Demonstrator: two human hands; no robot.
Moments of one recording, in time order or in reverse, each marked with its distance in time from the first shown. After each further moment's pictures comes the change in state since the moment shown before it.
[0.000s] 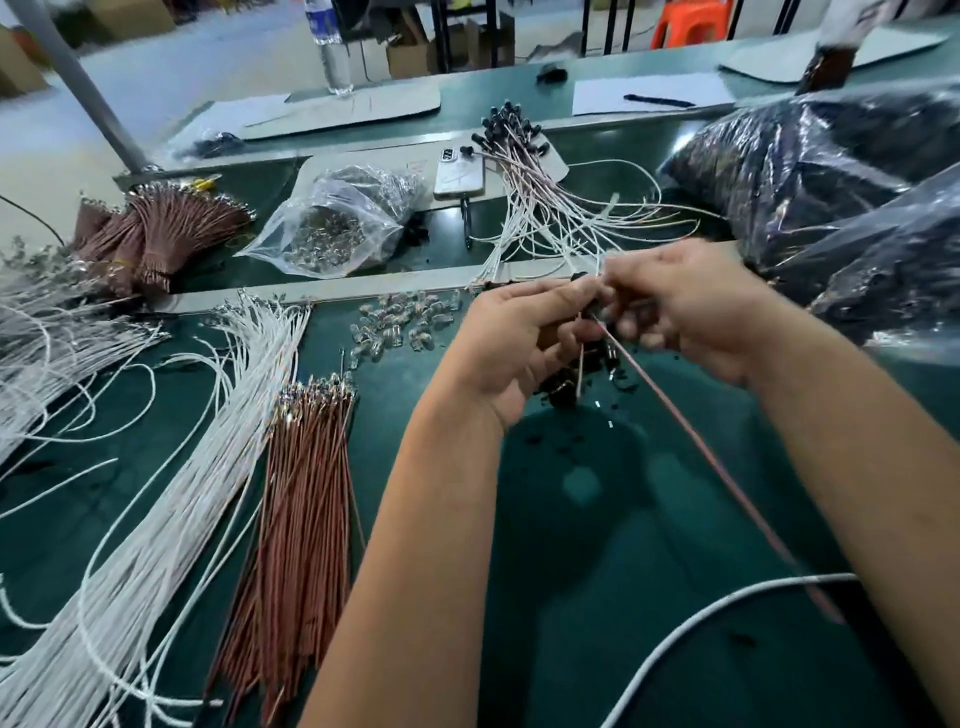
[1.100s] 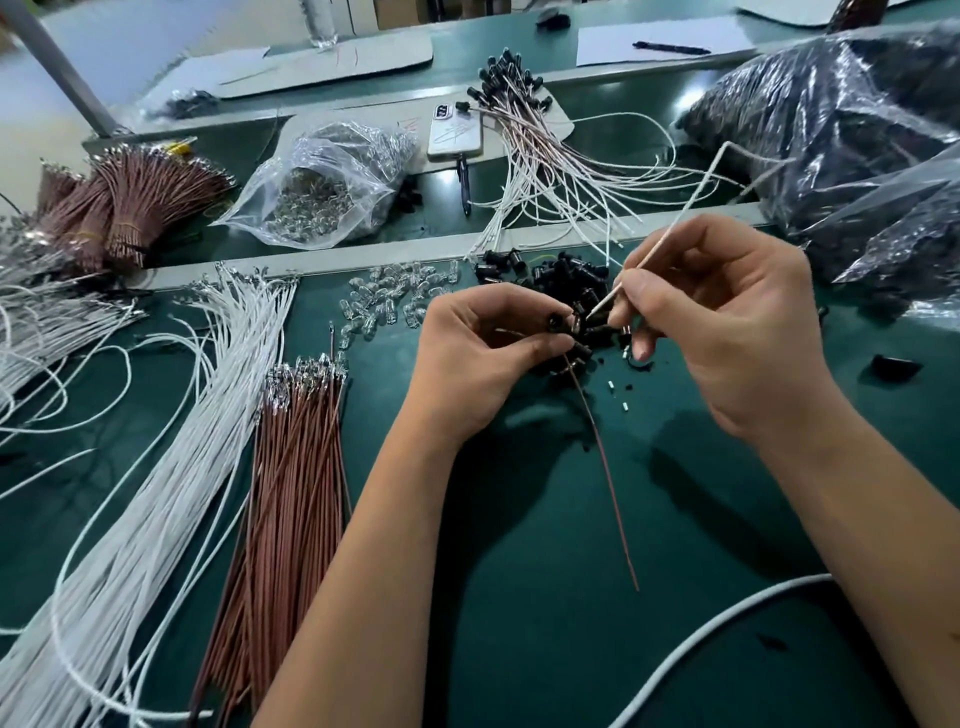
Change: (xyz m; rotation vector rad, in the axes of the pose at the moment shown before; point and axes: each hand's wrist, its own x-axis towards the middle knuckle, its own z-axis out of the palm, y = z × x) left_hand 0.001 -0.035 -0.055 0.536 0.005 0.518; right_hand -0.040 0.033 0.023 0.135 0.098 -0.630
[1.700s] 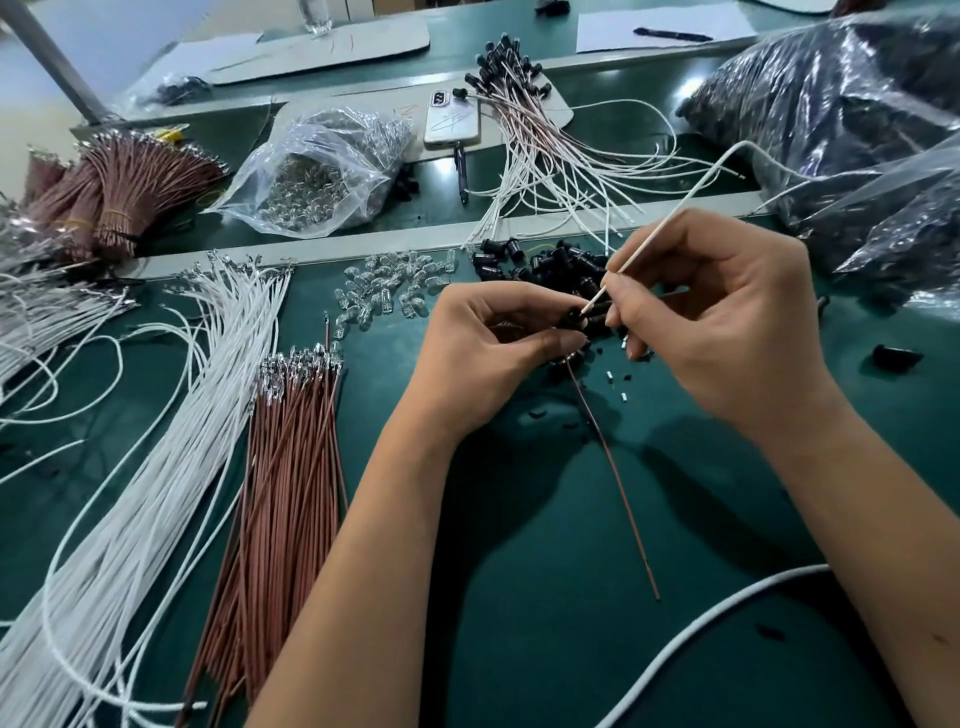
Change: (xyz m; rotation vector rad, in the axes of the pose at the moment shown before) left_hand -0.002 0.005 0.003 0.010 -0.088 -0.035; right_hand -0.005 -0.005 0.001 -0.296 -0.052 -0.138
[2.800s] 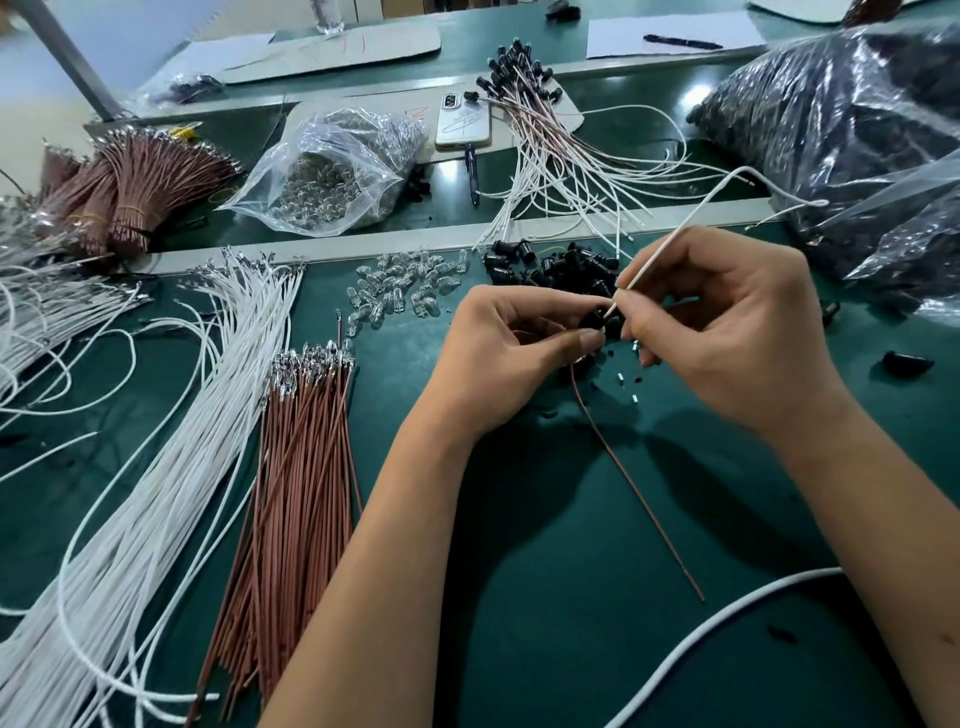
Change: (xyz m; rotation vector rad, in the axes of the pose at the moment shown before) left_hand -0.002 0.004 0.004 -0.037 -0.040 -0.034; right_hand -0.002 0.009 -0.002 -0.061 -0.049 0.023
